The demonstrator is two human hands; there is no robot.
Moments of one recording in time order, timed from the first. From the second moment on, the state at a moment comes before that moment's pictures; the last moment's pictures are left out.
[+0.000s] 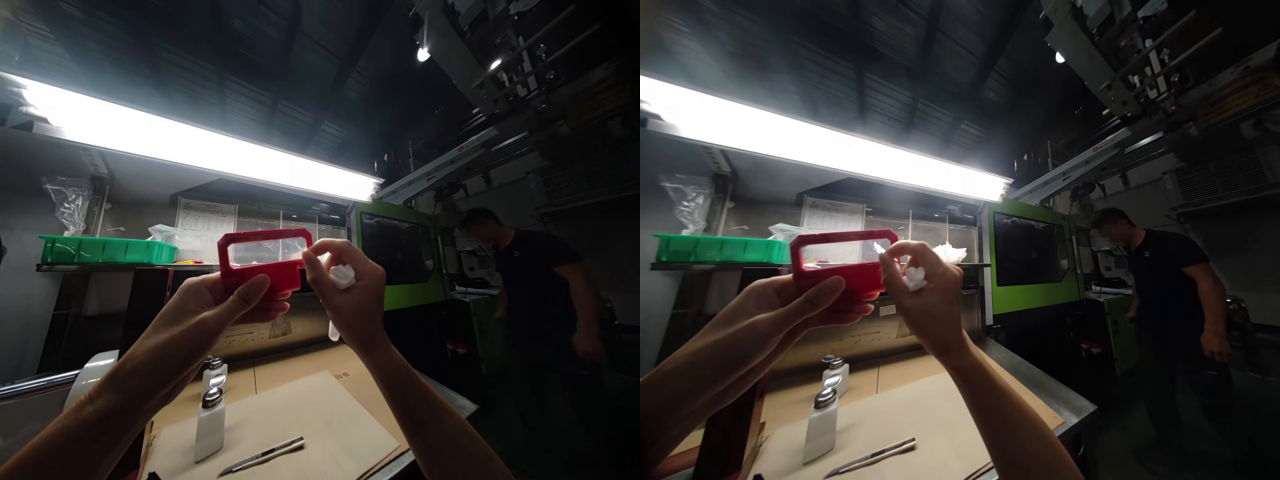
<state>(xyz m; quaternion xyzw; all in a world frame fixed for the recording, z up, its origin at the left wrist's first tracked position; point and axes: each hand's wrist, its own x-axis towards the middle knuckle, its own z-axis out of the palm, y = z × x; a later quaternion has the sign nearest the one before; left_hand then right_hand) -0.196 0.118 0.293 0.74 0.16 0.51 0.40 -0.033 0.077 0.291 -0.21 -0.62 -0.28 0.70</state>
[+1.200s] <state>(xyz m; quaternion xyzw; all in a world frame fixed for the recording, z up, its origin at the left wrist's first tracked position) -0.194 0.112 0.287 0.71 0.12 0.55 0.42 -0.033 0.069 0.291 -0.18 -0.60 -0.45 0.63</state>
